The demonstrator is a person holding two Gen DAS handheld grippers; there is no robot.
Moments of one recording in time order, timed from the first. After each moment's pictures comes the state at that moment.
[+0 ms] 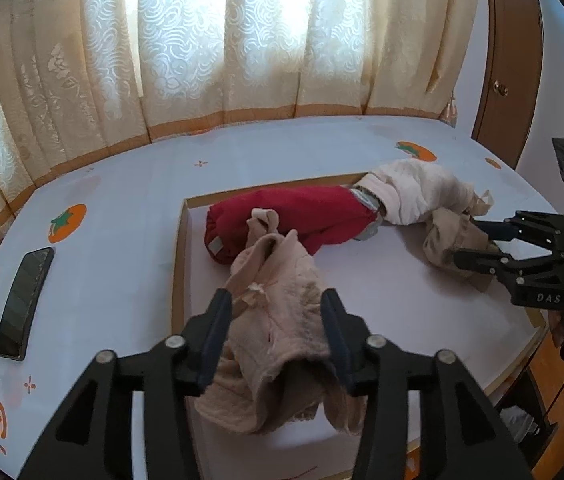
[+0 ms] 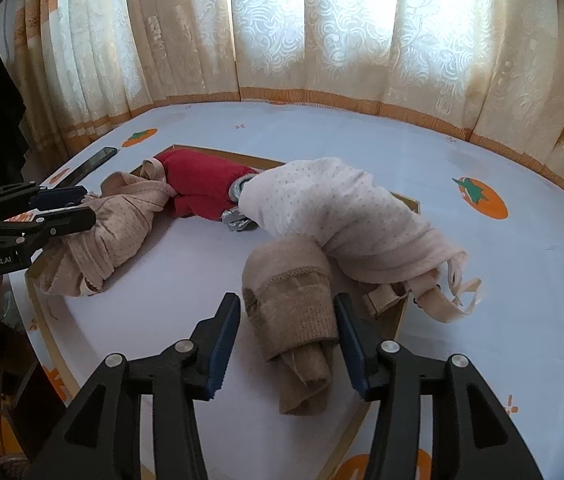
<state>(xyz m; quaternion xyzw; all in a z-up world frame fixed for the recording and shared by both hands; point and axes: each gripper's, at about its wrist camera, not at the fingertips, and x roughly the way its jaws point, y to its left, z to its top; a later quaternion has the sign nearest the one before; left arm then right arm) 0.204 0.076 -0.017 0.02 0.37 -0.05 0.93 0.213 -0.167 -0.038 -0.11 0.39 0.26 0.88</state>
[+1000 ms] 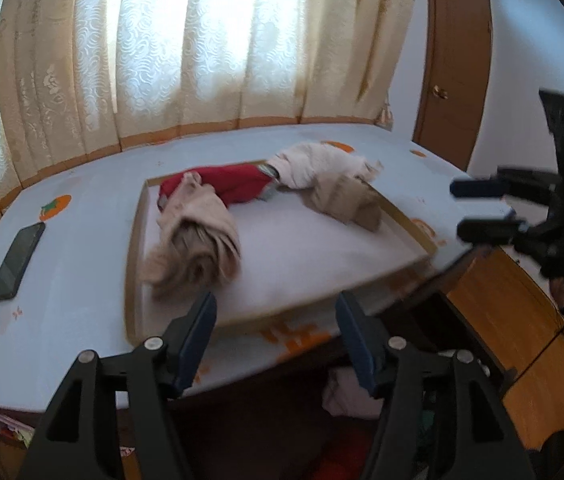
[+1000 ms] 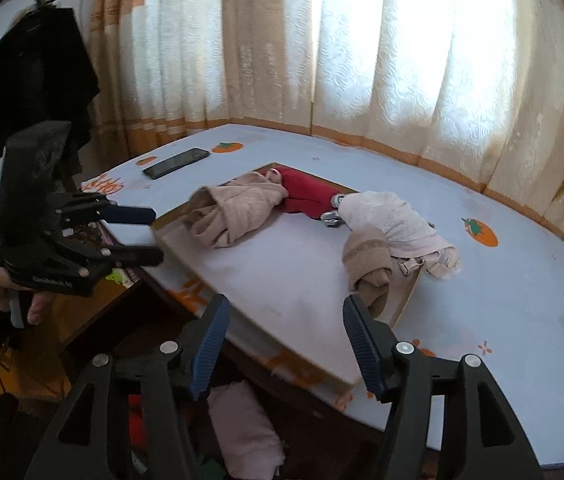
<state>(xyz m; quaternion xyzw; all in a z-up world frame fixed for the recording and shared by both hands) 0.074 0.037 -0.014 0.02 0.33 -0.12 0.94 0.068 -0.186 0.023 -0.16 0.32 0.34 0.87</state>
